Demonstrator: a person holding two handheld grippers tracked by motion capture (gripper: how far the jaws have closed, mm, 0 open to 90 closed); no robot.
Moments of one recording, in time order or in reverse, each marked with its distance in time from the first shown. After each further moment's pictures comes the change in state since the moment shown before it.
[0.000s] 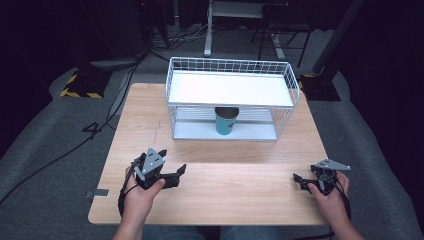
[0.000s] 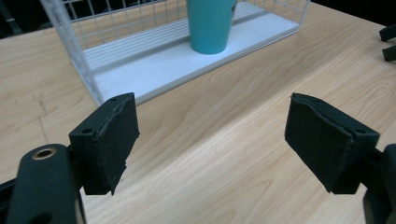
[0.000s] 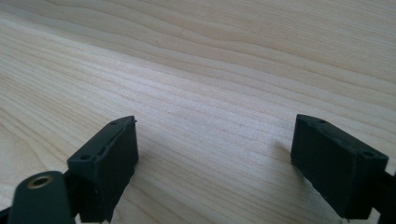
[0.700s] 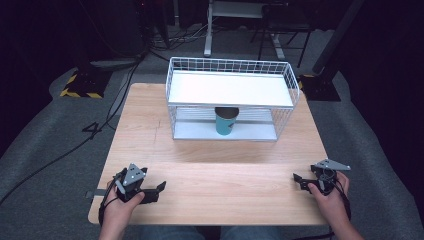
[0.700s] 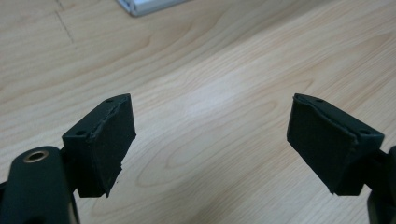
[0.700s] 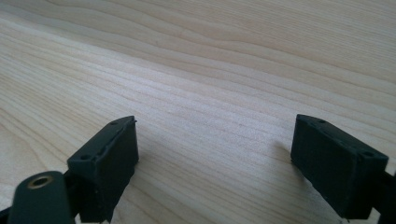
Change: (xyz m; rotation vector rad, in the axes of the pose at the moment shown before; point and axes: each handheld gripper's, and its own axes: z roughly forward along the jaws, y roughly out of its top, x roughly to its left) left arm 0.034 -0.061 -0.017 0.170 0.004 -0.052; right arm 0.000 0.000 0.000 -0.001 0.000 -0.001
